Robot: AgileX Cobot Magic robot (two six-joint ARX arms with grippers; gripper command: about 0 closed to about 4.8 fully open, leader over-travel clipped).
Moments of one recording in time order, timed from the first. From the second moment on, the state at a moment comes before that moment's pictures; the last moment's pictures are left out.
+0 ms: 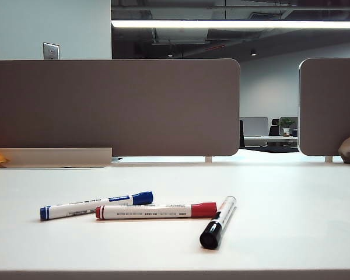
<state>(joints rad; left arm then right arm) -0.04 0.00 0.02 -0.20 0.09 0.12 -0.05 0.00 0.01 -0.10 -0.11 0.07</state>
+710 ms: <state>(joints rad) -0.04 0.00 0.02 -0.19 0.13 -0.12 -0.05 0.00 0.01 -0.09 -0.11 0.47</state>
